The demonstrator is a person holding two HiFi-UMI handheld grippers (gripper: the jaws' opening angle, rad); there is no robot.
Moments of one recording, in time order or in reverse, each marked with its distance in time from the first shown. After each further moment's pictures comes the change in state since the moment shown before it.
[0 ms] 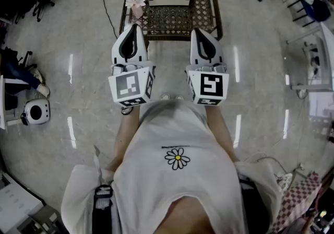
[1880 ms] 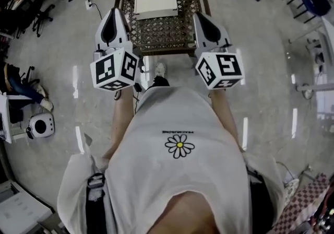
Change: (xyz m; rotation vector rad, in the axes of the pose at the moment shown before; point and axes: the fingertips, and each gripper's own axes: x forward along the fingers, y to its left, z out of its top) left arm 0.117 -0.010 0.034 -0.118 -0.189 0.009; right arm 0.065 -0.112 0.007 0.236 -0.137 0.088
